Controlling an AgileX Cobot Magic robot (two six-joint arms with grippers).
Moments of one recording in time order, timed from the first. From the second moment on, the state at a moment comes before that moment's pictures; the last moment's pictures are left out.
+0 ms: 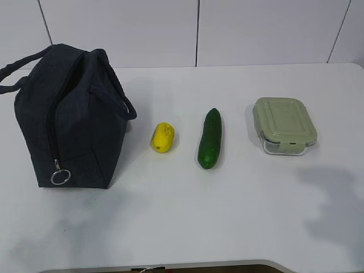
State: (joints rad) left arm 0.02 0.01 -0.50 -0.18 1.11 0.13; right arm 0.05 0.31 -0.62 -0.03 1.11 -0.02
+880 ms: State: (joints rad) left arm 0.02 0.01 -0.50 -0.18 1.11 0.13; right arm 0.05 1.03 -0.88 0.33 1.00 -0.18
